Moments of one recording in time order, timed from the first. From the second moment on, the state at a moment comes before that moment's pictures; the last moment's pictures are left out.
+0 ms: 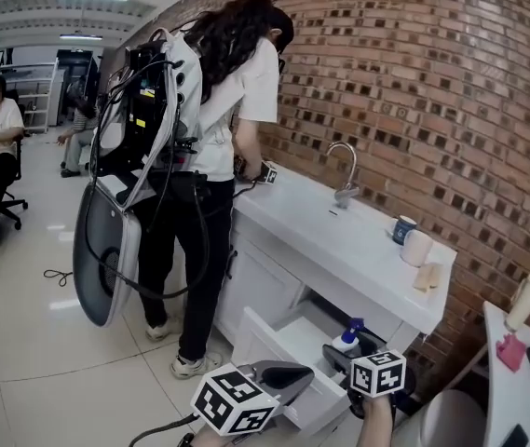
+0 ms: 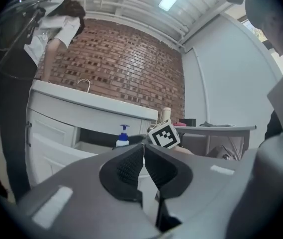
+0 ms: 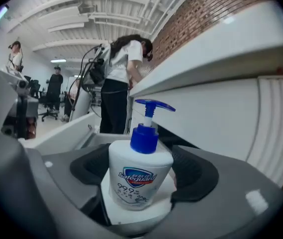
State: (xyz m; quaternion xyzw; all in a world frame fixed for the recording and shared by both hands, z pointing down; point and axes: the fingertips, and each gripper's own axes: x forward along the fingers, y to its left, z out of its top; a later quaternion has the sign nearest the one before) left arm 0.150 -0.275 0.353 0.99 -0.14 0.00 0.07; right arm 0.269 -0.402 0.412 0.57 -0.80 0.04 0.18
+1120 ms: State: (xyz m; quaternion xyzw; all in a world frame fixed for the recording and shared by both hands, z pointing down) left arm 0.126 -0.261 0.334 0.95 -0.30 -0.07 0.02; right arm 0.268 -0.220 0.317 0.69 -0.72 -0.09 -0.04
